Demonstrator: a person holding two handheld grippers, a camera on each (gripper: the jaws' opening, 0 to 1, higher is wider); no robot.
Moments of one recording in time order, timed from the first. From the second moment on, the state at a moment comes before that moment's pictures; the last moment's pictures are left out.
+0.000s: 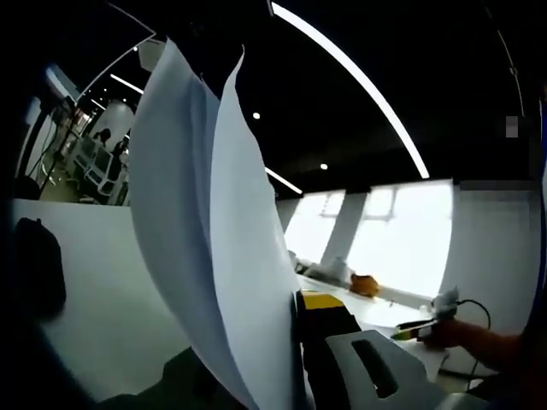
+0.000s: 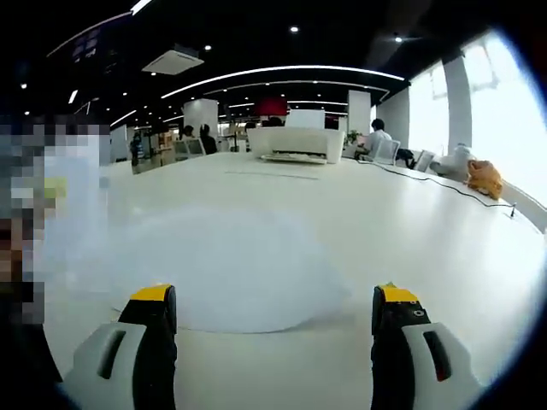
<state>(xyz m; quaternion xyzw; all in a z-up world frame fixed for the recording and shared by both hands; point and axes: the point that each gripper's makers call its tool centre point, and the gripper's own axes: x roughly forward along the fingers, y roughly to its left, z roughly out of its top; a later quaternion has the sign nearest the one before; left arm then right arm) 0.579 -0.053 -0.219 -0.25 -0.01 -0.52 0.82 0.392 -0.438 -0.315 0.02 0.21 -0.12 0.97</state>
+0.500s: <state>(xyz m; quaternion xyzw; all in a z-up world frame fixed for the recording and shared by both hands) 0.578 -0.055 -0.220 -0.24 -0.01 -0.52 0.82 0.391 -0.421 -0.309 0.03 0.21 -0.14 0.97</state>
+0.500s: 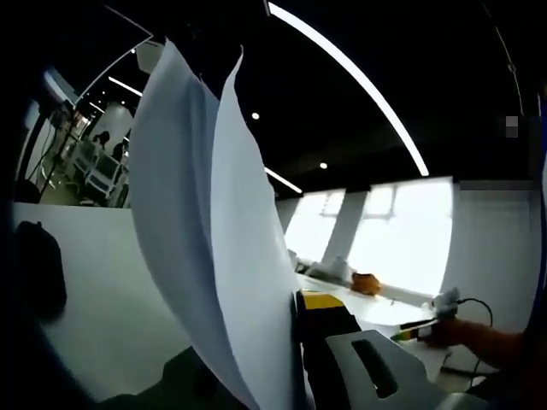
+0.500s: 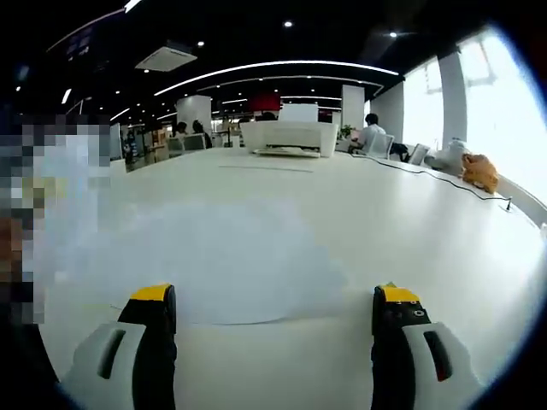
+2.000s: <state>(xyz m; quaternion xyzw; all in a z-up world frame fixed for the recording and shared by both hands) 0.575 -0.056 -0.220 -0.25 -0.01 -0.52 0.82 0.397 -0.417 -0.314 0.02 0.20 -0.10 0.97</state>
